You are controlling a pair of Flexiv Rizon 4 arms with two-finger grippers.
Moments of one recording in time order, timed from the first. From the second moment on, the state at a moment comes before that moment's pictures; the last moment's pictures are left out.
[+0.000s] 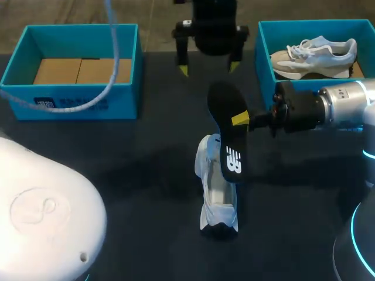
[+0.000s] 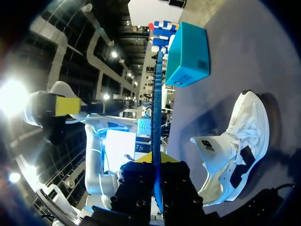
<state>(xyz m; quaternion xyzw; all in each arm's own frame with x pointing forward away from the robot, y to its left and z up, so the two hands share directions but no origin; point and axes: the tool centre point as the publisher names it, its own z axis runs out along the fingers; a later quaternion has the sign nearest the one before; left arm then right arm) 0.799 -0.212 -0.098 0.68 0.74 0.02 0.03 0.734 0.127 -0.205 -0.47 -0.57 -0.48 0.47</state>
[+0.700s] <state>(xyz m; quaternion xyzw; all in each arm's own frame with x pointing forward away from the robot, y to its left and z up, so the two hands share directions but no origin) 0.777 -0.177 -0.112 0.66 0.73 -0.11 0.15 0.734 0.127 -0.205 -0.47 -0.57 -0.48 0.47</state>
